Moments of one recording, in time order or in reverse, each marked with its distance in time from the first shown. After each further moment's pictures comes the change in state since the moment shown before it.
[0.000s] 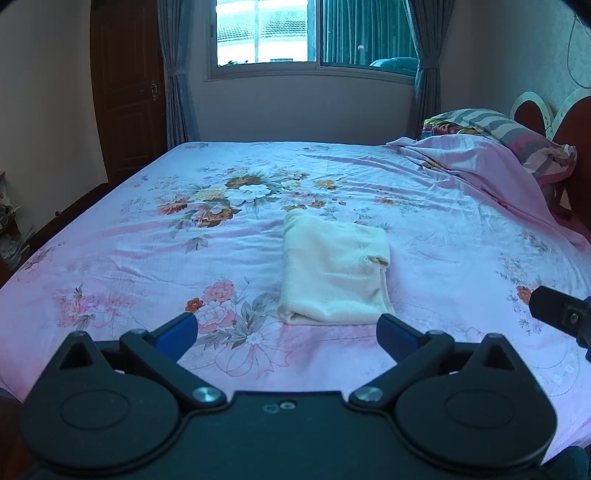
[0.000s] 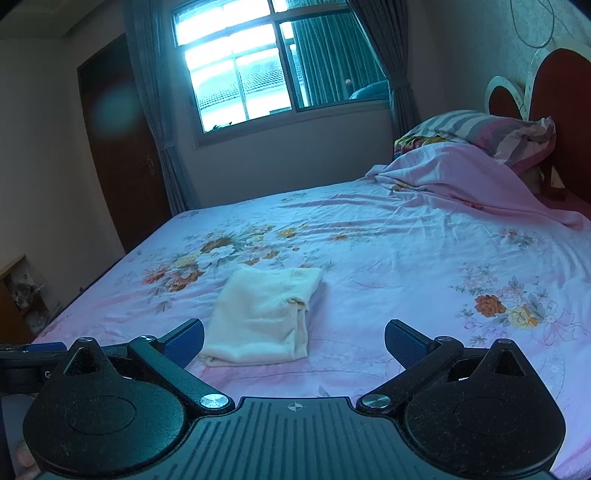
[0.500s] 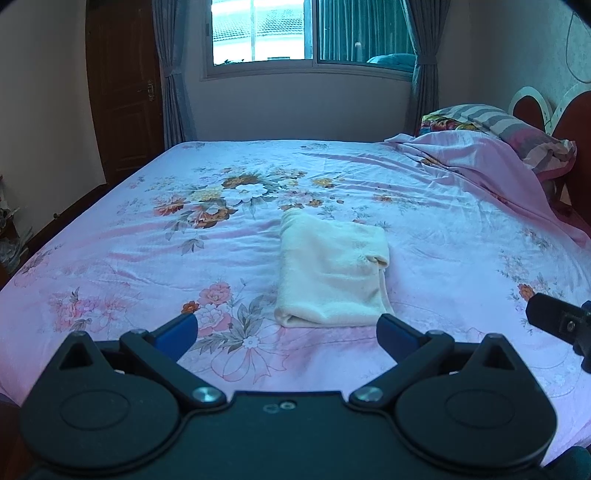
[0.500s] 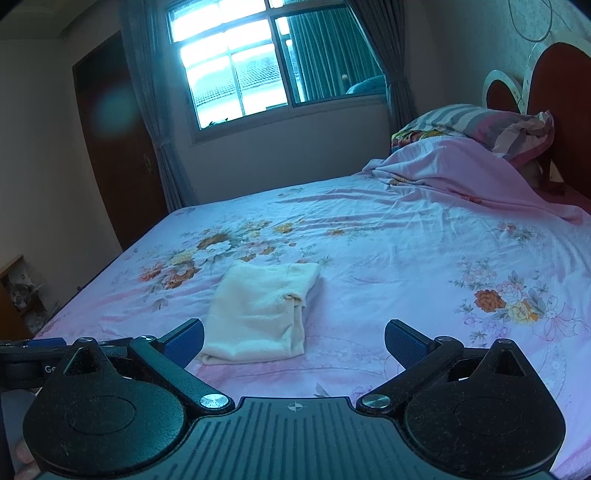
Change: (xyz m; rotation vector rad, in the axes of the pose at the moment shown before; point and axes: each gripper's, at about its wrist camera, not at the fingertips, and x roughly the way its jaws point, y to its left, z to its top) left arm 0.007 -0.004 0.005 0.010 0.011 -0.006; right arm 0.009 -0.003 -0.001 0.010 0.018 -0.009
